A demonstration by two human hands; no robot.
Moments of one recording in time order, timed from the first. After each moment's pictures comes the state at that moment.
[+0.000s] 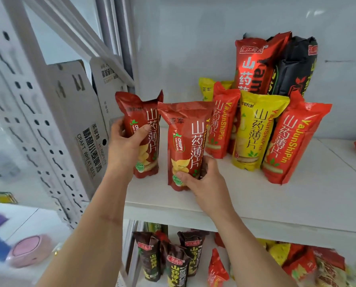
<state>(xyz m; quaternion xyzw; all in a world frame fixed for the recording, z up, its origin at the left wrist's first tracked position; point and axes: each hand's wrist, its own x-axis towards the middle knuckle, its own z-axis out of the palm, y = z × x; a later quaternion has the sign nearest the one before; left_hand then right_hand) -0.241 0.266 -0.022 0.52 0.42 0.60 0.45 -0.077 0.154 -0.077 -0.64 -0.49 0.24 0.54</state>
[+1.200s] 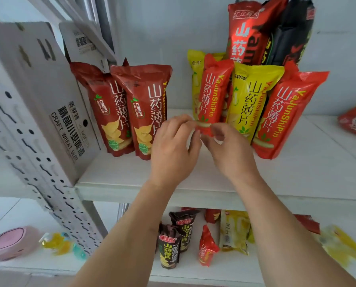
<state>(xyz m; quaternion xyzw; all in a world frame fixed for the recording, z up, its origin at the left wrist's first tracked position) -0.156 0.214 -0.075 0.76 0.24 0.60 -0.06 -0.033 0.147 -0.055 -0.73 -0.51 0.02 0.46</state>
